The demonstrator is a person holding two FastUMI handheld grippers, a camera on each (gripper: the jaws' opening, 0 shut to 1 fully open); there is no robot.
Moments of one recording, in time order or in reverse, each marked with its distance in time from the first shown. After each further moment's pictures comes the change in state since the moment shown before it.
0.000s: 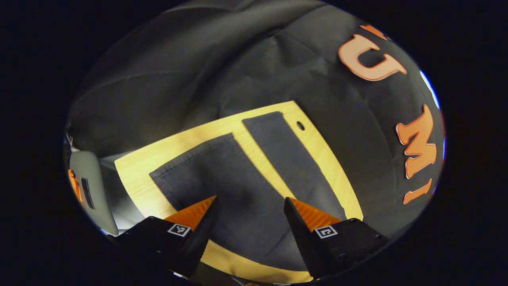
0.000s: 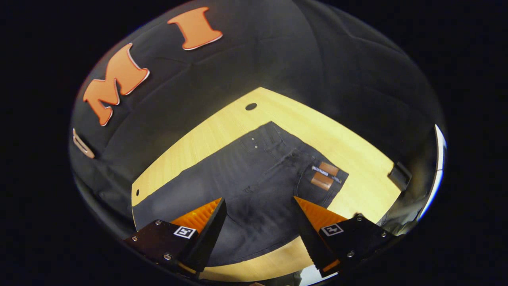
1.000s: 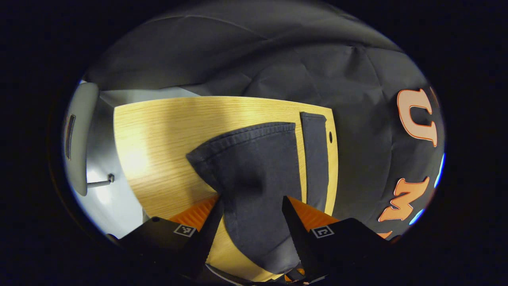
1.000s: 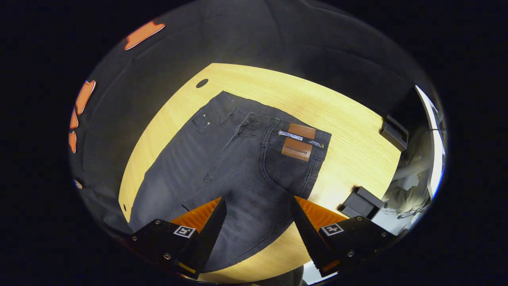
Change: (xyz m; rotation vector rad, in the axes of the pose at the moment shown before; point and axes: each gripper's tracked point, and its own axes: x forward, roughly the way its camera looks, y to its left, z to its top) left arm 0.037 0.089 -0.011 -0.391 0.136 -0.062; right arm 0.045 -0.054 -0.038 0.196 0.174 -0.168
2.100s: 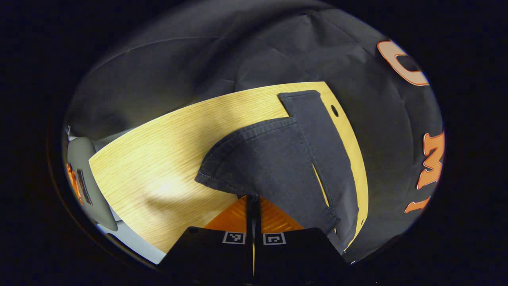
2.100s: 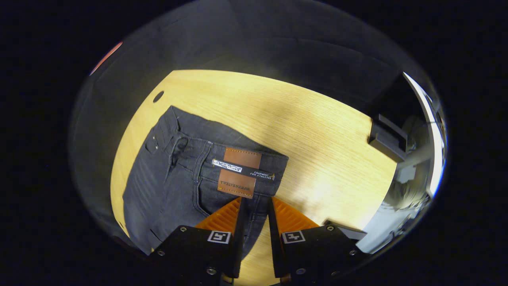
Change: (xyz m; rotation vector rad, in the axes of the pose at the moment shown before) left arm 0.044 -0.037 0.003 0.344 0.001 0.137; right arm 0.051 -0.073 0.031 0.126 0.003 -0.063
